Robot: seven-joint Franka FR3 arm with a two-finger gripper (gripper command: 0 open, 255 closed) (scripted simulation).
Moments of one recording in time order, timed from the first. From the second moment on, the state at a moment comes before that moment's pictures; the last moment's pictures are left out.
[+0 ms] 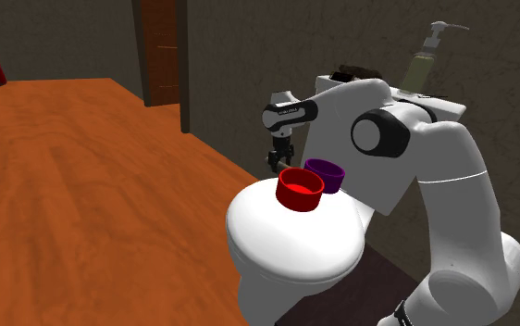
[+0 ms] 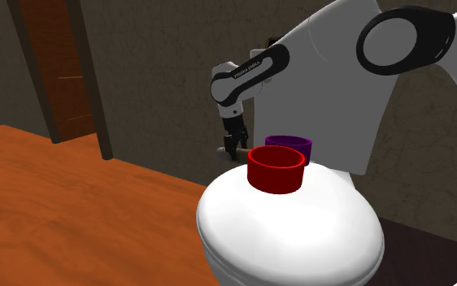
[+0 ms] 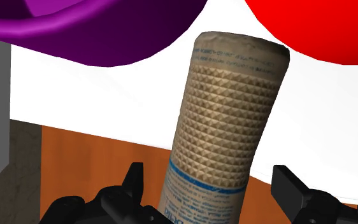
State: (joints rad) arm -0.09 0.70 -0.11 -1.34 -0.03 1.85 -0.28
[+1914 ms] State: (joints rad) arm -0.09 0.64 -0.12 -1.21 -0.03 1.66 -0.29
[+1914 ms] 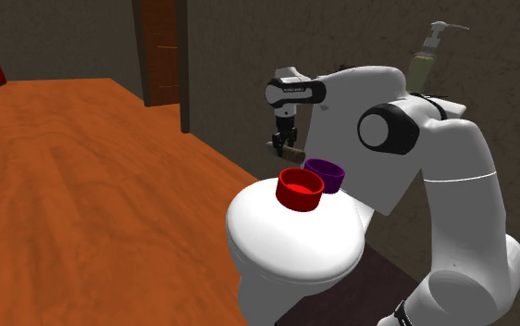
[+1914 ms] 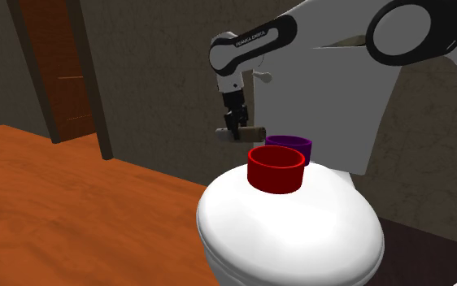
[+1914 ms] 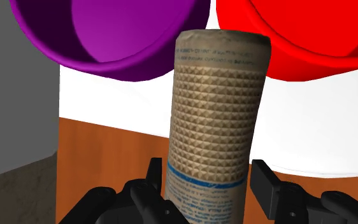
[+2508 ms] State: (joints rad) arm -0.09 0.64 -0.12 -1.09 -0.03 1.54 -0.30
